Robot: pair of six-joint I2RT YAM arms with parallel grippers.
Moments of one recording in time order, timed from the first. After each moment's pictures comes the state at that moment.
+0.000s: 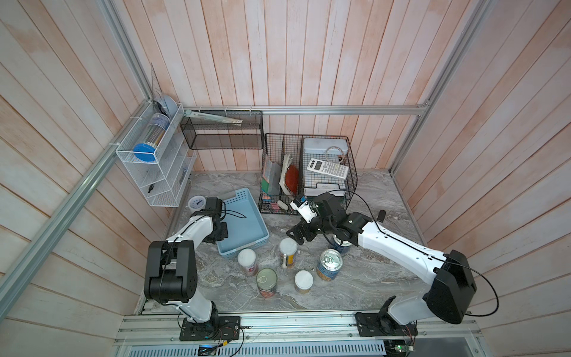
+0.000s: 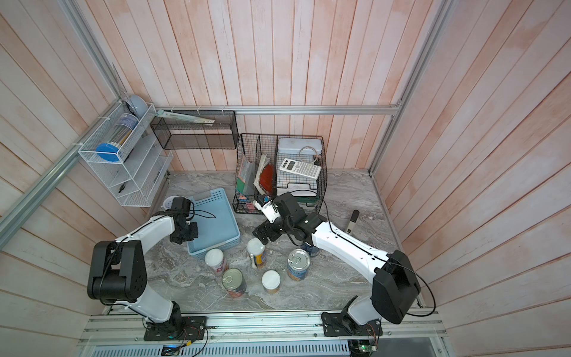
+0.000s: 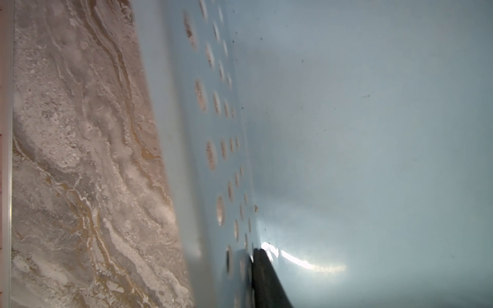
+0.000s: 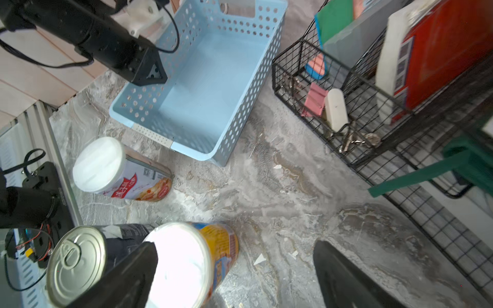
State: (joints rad) left arm -0.01 1.61 0.98 -0.65 -0.17 -0.19; right arm 0.79 1.49 1.18 -0.47 -0.24 0.04
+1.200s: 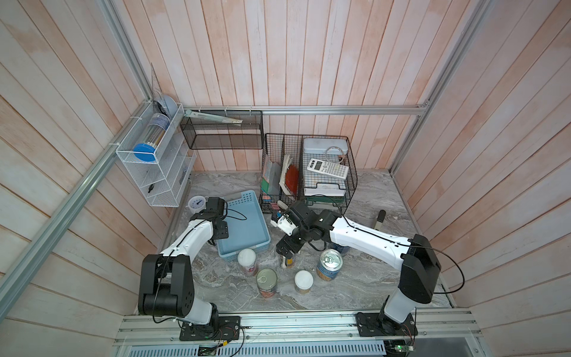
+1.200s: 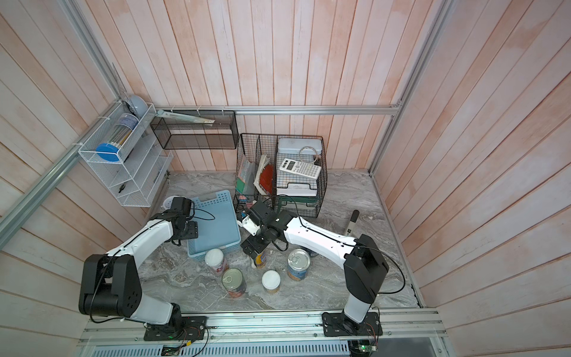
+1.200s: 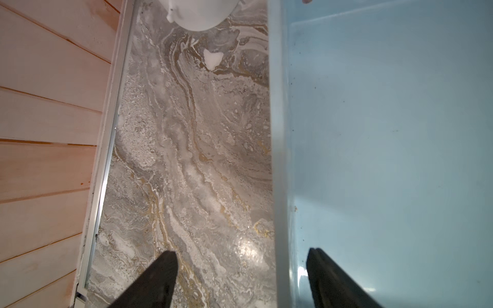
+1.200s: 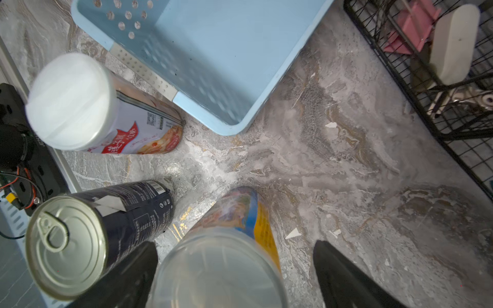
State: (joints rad) left arm -0.05 1.49 0.96 -0.66 -0.35 -0.20; right arm 0.95 1.73 1.40 -0.74 -0.15 0.03
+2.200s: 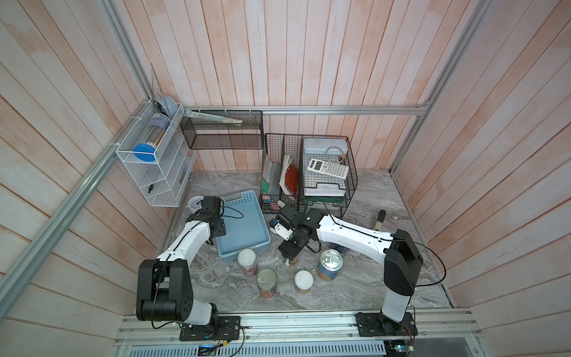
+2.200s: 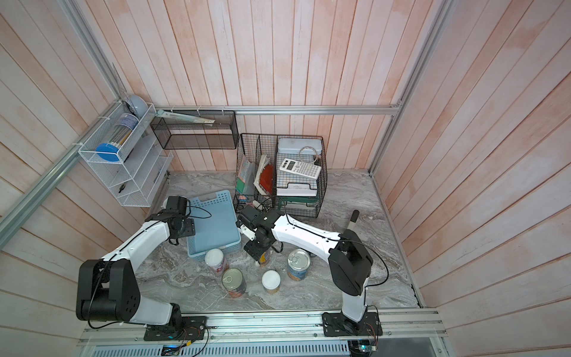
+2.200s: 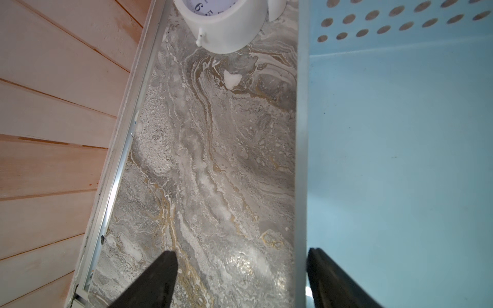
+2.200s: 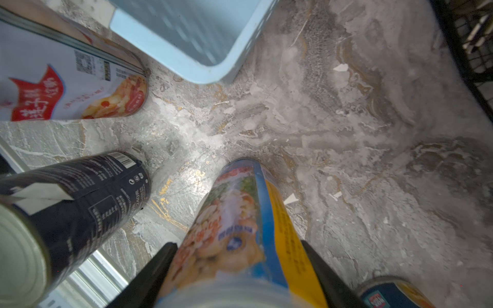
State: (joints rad) left arm -0.01 1.46 0.96 -0.64 -0.35 -0.21; right arm 0.98 1.84 1.56 -1.00 -0.02 0.06
